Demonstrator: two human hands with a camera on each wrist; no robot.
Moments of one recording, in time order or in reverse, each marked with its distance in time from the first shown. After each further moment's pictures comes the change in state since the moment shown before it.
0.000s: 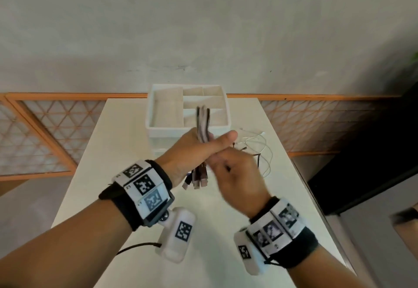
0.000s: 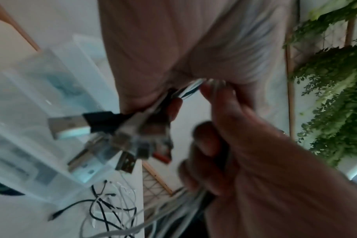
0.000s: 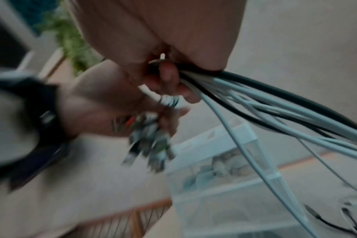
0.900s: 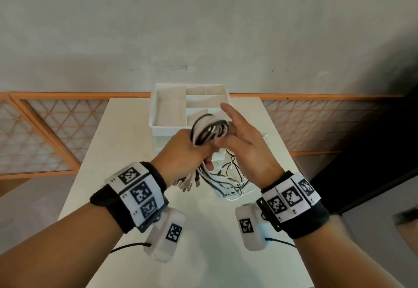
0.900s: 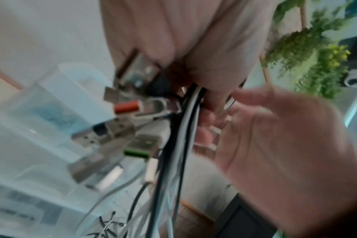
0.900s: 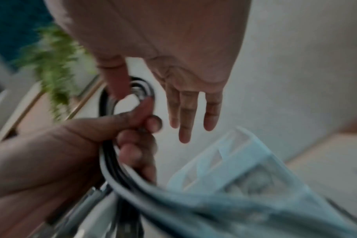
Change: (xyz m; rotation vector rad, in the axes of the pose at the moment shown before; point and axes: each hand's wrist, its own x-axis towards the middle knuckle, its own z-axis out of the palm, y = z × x) left_hand -0.014 -0.001 -0.012 0.223 0.117 0.153; right_hand 0.039 -0.007 -0.022 0.163 -0.160 0.384
